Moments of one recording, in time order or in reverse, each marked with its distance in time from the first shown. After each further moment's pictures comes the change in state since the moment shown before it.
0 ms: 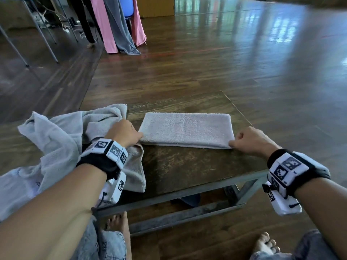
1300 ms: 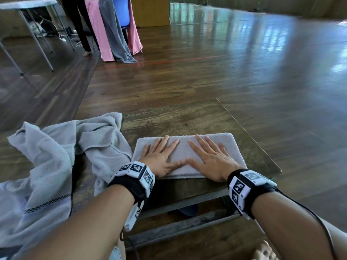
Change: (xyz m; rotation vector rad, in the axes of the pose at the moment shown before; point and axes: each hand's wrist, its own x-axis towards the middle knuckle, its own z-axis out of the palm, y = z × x) left_hand -0.028 0.046 0.070 0.250 -0.473 0.402; right_hand -0.002 -0.034 0.075 -0.293 -0.201 -0.430
